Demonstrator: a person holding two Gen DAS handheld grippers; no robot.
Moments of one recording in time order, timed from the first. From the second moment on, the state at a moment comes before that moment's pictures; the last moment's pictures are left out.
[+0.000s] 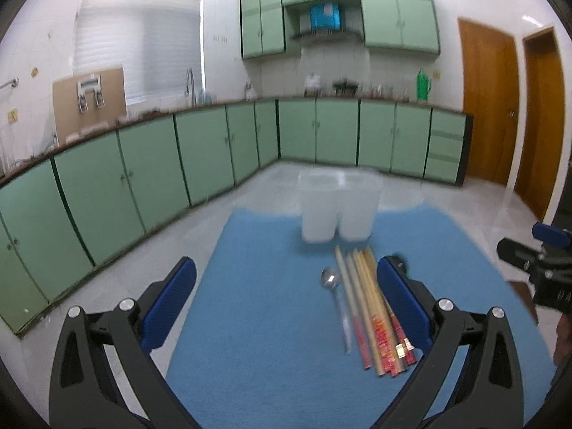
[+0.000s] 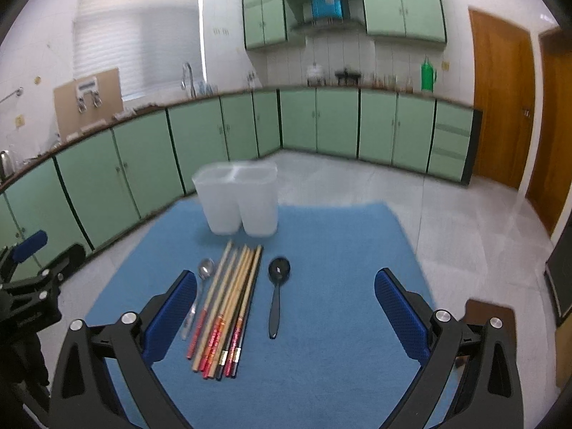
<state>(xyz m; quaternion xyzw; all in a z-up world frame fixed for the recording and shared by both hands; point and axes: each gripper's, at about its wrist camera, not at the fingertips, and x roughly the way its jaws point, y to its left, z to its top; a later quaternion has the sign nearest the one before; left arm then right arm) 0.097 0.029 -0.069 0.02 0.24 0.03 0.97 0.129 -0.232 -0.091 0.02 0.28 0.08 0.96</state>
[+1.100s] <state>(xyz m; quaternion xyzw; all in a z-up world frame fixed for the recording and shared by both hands) 0.248 0.023 -0.169 -0.01 0.41 -0.01 0.91 0.299 -0.193 -0.198 0.02 0.46 0.08 0.88</state>
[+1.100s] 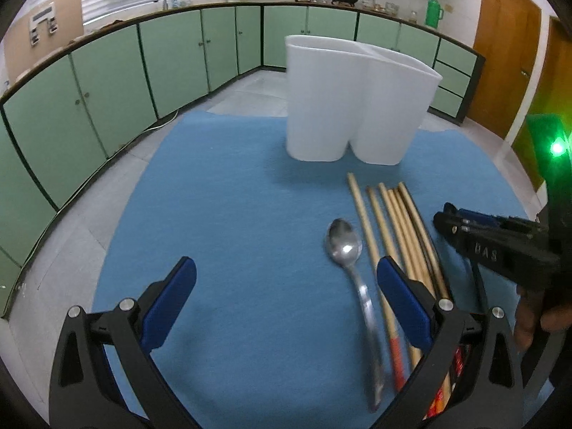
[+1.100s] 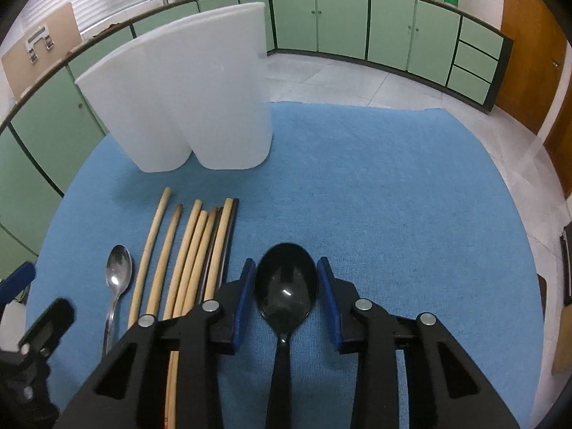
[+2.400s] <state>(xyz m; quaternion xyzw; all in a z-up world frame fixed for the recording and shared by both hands) 0.310 0.004 -0.193 -0.03 0.47 -0.02 0.88 0.331 -0.193 -0.193 0.01 0.52 0.11 0.85</state>
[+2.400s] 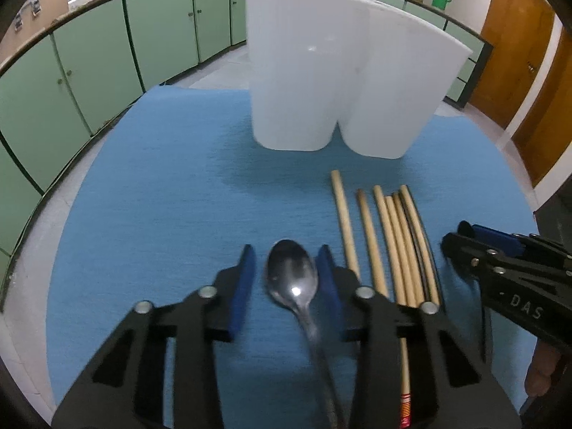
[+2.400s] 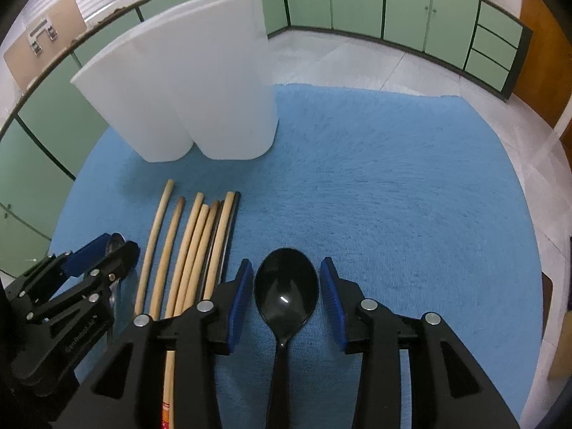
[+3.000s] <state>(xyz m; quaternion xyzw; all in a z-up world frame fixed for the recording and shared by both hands) 0.246 0.006 -0.122 -0.04 0.27 -0.08 0.96 0.295 -0.214 -0.108 0.05 0.27 0.16 0.95</state>
